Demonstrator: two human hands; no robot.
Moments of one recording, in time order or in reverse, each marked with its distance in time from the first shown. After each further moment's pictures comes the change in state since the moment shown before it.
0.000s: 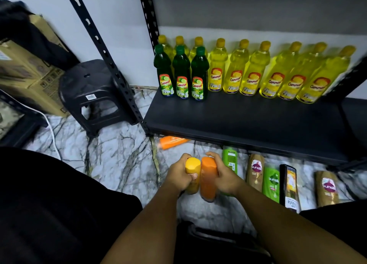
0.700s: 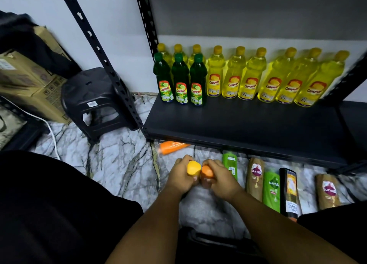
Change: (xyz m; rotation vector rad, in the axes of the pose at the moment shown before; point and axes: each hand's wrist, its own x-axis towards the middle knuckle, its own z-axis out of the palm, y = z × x) left_hand 0.004 0.010 0.002 0.064 0.045 0.074; right_hand 0.000 -0.001 0.009 -0.207 0.177 -0.220
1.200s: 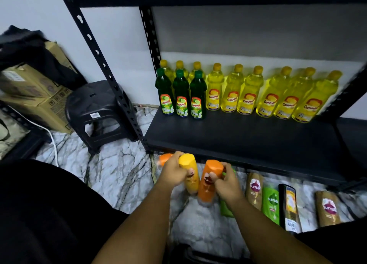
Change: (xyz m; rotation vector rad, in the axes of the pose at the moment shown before) left_hand 0.032 0.026 -0.040 -0.215 0.049 -0.068; right_hand 0.015 -0.003 -0.015 0.495 0.294 0.374
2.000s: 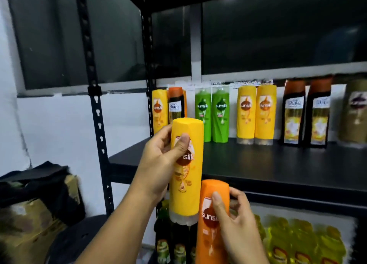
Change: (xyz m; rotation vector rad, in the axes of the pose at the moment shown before) left_hand -0.069 0.399 -0.200 -0.566 0.164 0.960; right_hand -0.042 -0.359 -0.080 0.400 0.126 -0.641
